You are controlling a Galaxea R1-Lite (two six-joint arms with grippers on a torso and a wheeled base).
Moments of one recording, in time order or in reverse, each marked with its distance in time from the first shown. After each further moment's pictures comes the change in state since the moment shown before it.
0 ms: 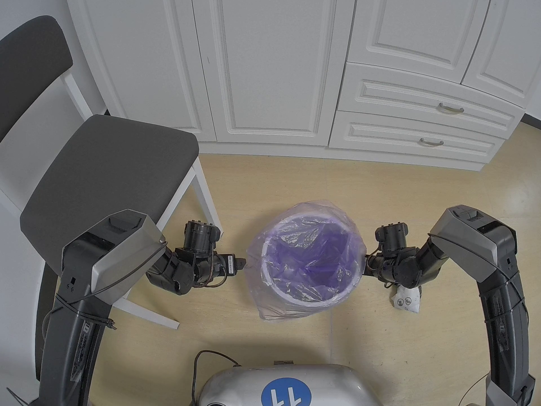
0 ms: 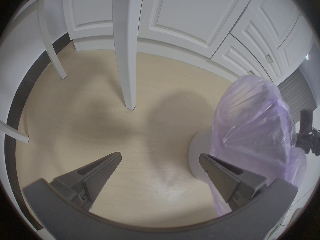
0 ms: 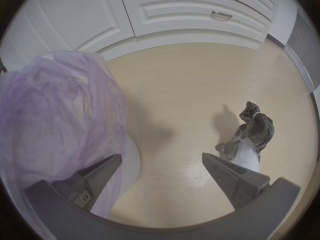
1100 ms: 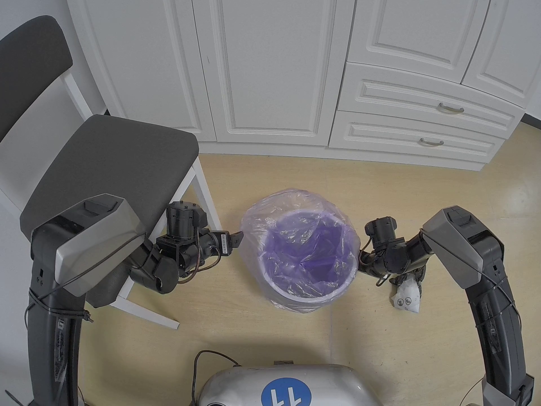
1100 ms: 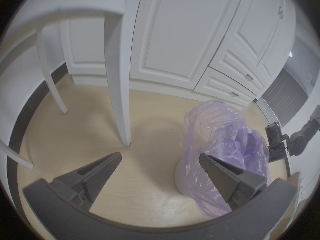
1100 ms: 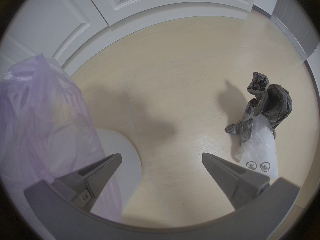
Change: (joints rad) left arm 0.000 -0.184 0.214 -0.278 -0.013 0.064; right arm -0.001 0.110 -0.325 0.353 0.032 0.223
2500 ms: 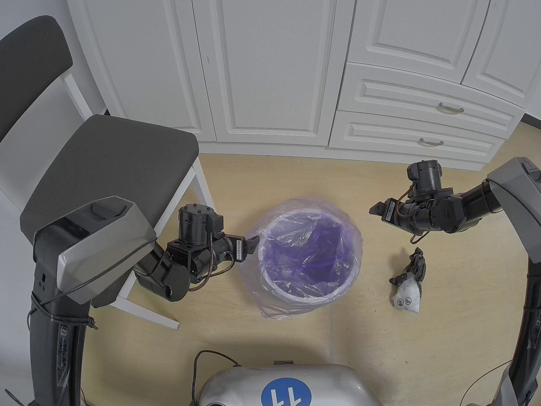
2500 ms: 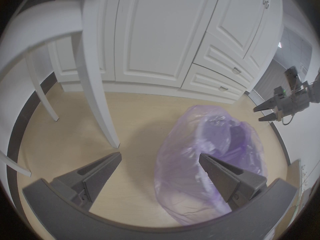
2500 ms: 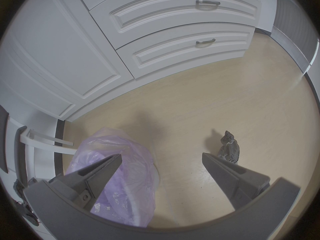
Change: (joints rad) left arm -0.072 -0.023 0.034 -0.038 0.004 0.071; right arm -0.044 -0.484 0.282 -0.010 0.011 -0.086
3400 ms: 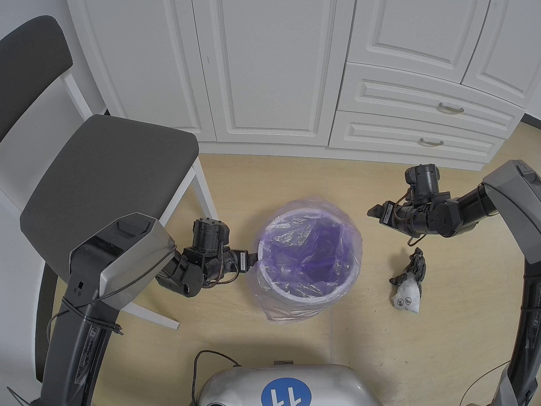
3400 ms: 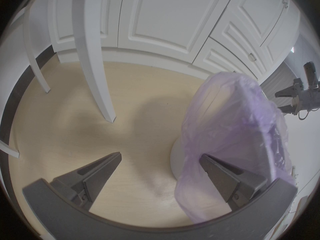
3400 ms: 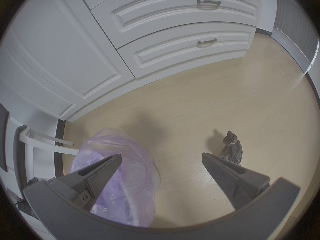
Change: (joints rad) left arm 0.033 0.225 -0.279 0.217 -0.043 -0.076; right arm 0.002 0.024 0.008 -0.042 0.001 -0.001
